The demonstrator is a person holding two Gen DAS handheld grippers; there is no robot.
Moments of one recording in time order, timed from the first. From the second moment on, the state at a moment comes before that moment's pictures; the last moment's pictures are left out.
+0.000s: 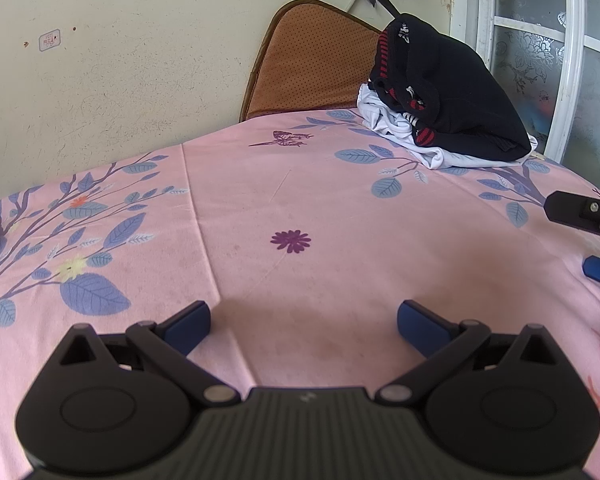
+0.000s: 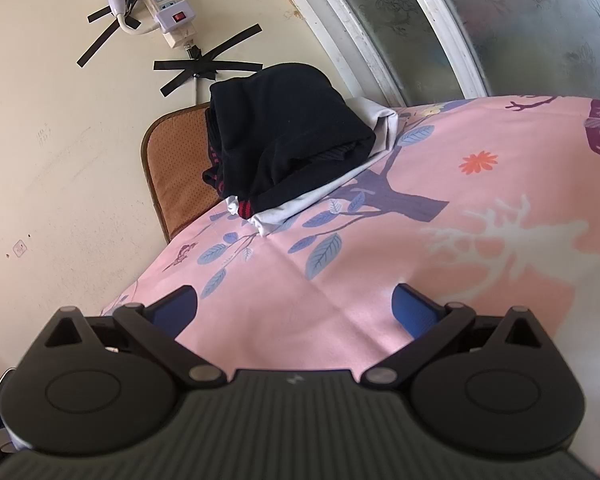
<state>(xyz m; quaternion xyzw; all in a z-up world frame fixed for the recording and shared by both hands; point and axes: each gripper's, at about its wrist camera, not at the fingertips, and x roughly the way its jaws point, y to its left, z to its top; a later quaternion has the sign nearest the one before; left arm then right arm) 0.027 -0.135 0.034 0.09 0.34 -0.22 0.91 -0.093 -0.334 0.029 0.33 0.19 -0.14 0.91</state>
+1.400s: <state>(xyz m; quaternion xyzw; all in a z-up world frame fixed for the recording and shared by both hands) 0.027 -0.135 0.034 0.09 0.34 -0.22 0.91 -0.092 -0.334 0.029 0.33 0.19 -0.14 0.92</state>
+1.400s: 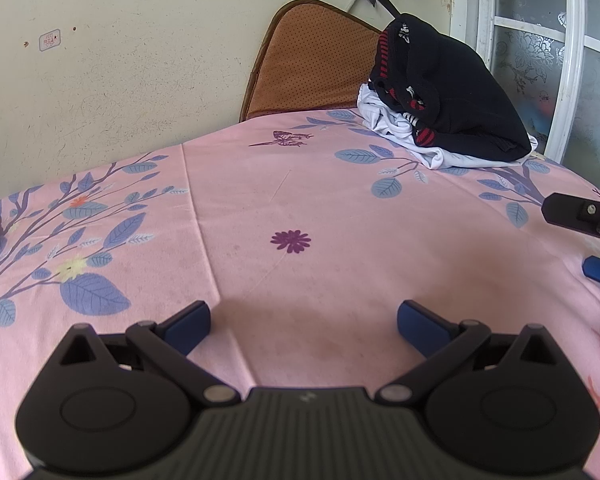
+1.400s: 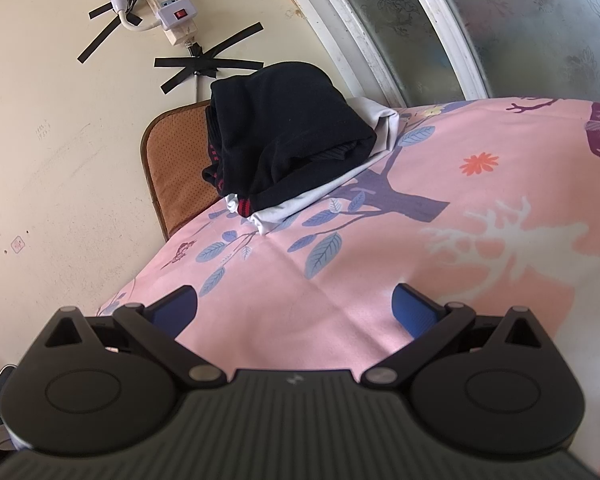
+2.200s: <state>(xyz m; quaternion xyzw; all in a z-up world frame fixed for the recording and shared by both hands) 0.027 -0.135 0.033 0.09 0.34 -0.22 0.91 -0.089 -0.331 0.031 0.31 0.20 -0.14 0.92</state>
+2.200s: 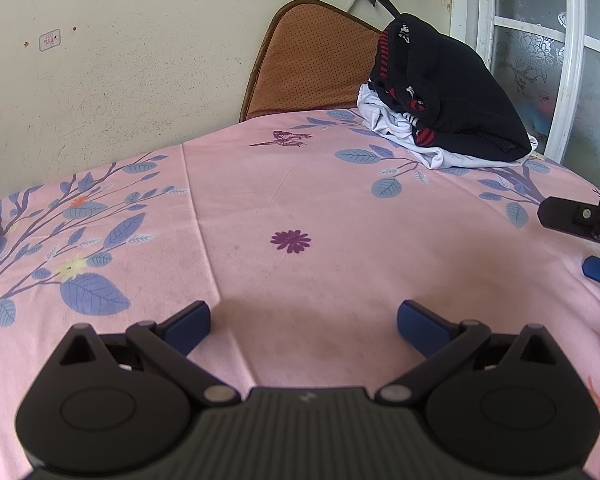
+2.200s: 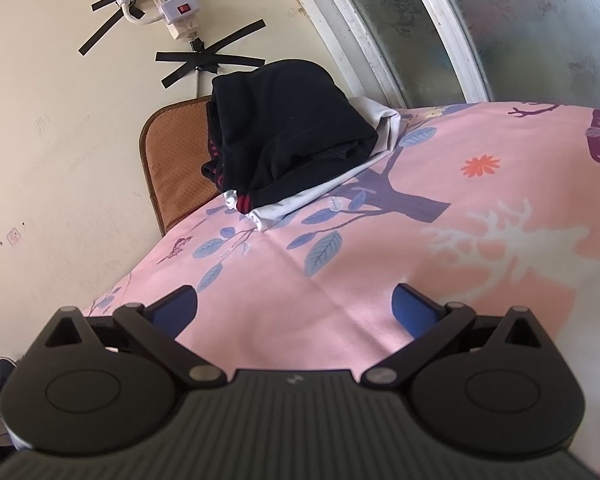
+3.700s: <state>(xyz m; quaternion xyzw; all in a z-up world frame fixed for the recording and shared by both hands) 0.018 -0.135 0.037 0.08 0.35 -0.20 0.91 -0.086 -0.325 0.032 0.29 0.21 -0.16 0.92</state>
